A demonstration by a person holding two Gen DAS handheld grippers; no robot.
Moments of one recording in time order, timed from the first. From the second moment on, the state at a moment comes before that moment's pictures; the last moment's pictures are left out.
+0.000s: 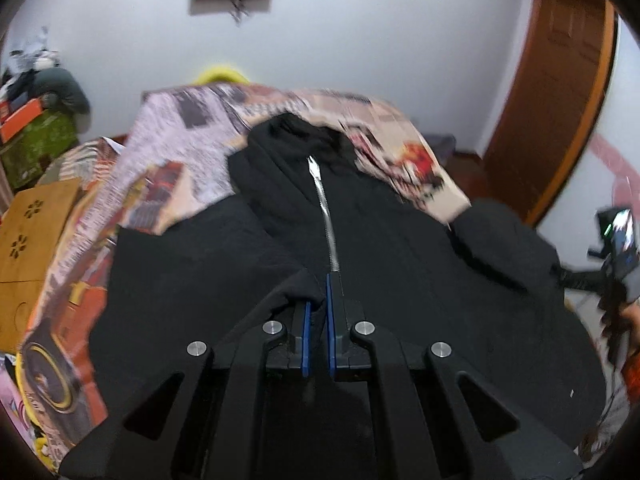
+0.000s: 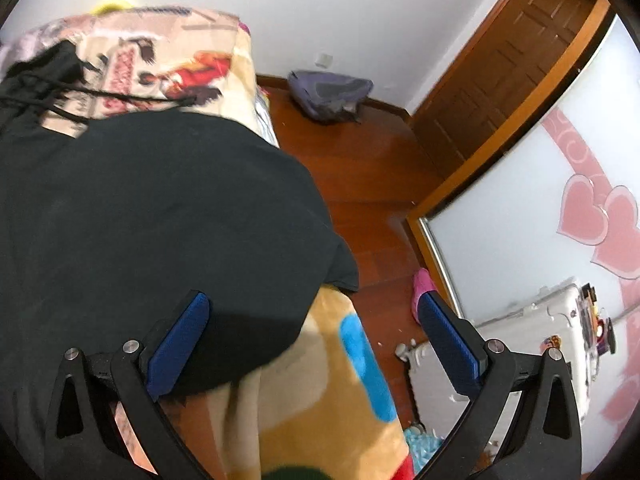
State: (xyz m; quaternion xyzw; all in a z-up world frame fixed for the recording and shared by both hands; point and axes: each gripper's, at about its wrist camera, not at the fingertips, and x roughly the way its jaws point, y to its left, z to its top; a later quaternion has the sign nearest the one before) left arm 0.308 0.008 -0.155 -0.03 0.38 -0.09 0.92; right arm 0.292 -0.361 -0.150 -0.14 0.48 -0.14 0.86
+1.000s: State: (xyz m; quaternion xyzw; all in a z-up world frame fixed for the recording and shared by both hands) left arm 0.186 0.167 -0.152 0.01 0.40 0.02 0.91; right arm 0.207 -0.022 -0.129 -0.22 0.41 0.28 0.84
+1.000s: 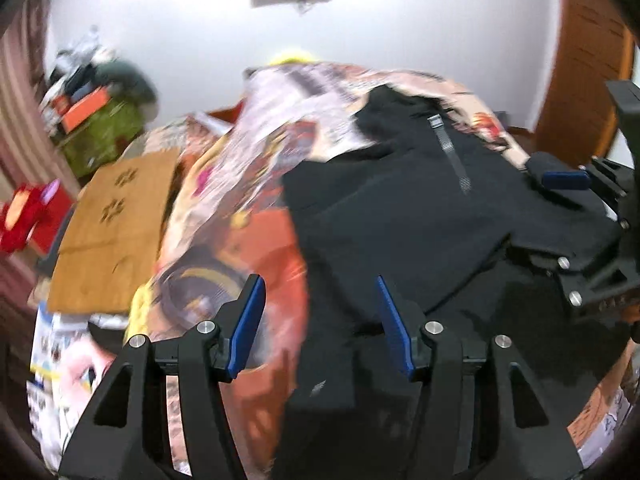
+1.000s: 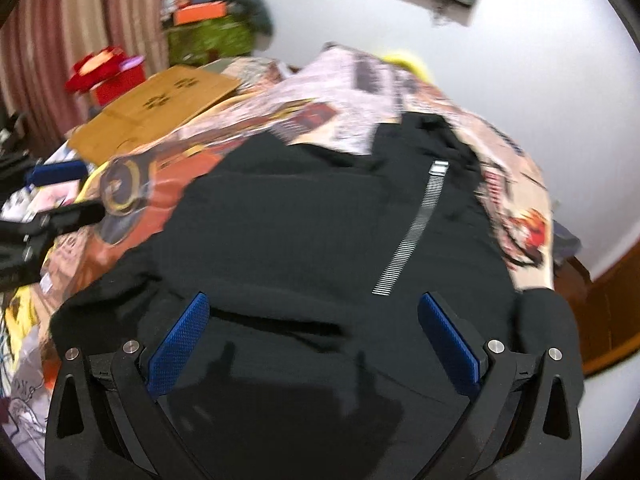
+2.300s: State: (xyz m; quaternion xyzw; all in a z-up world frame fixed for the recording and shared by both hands) left arm 0.205 0.146 -0.259 0.02 0.49 0.02 0.87; right arm 0.263 -0.063 -0.057 -0.04 0.37 0.28 0.89
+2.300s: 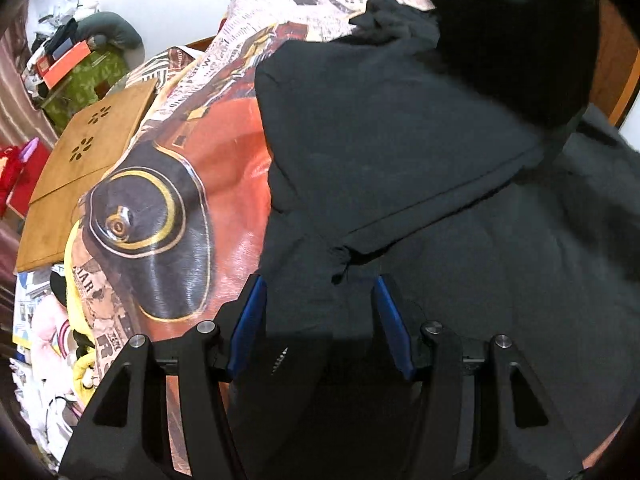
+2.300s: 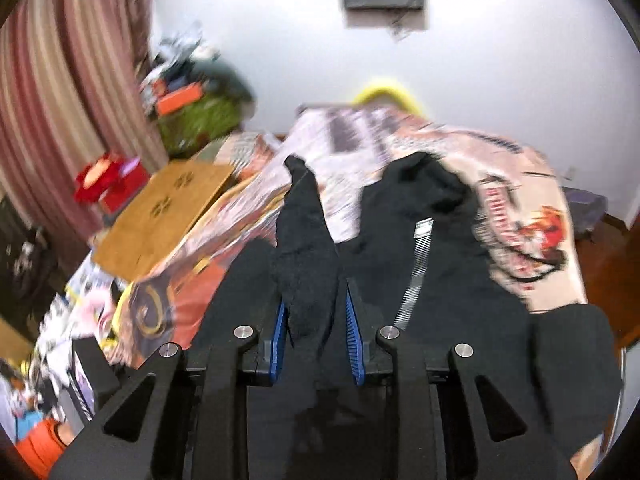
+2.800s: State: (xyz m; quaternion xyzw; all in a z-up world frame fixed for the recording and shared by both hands) left arm 0.214 0.169 -0.267 -0.03 0.50 0.06 0.86; right arm 0.283 -0.177 -0.132 -0.01 0.47 0.14 0.87
